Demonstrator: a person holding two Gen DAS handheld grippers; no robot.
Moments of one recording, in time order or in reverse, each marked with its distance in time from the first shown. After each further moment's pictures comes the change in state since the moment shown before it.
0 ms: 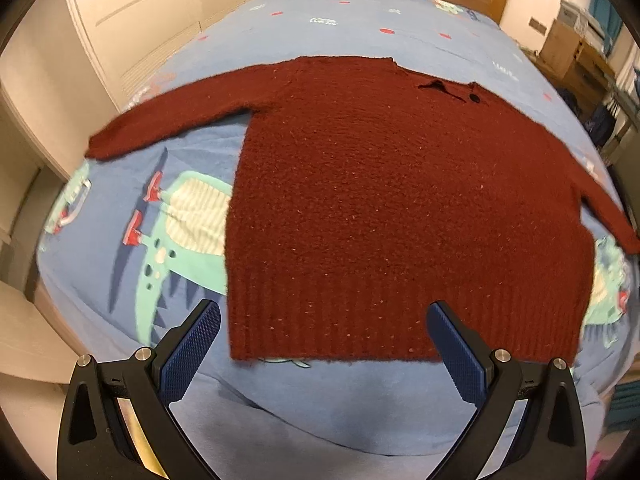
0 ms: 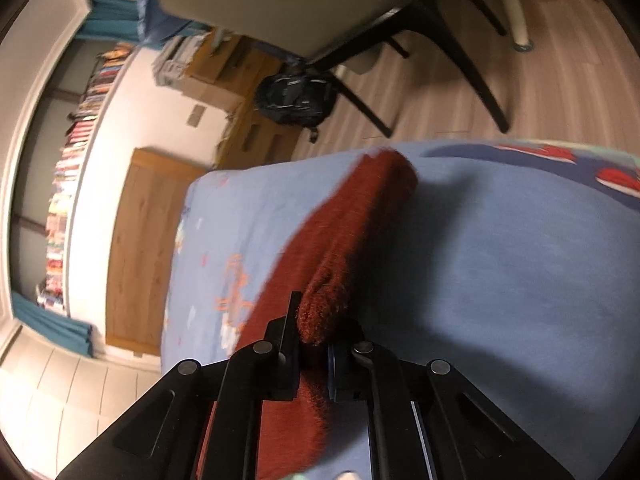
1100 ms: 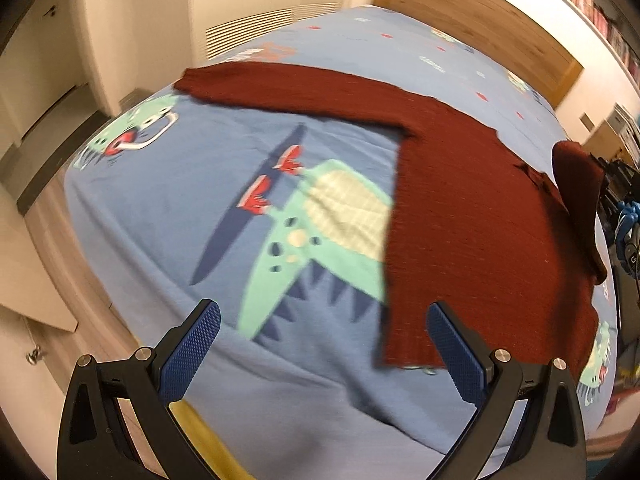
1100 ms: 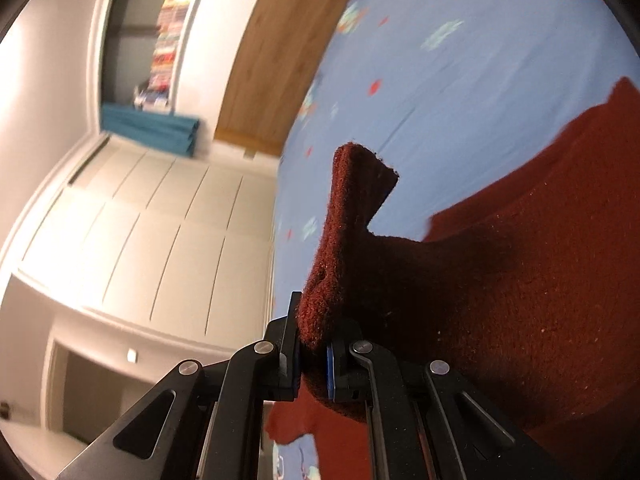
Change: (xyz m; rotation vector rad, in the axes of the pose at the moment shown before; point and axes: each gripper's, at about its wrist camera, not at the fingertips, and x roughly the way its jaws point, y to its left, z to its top) left arm -0.028 0.158 -0.036 -0.313 -0.076 -0.009; right arm 0.132 0.336 -0.359 -0.291 0.617 0.414
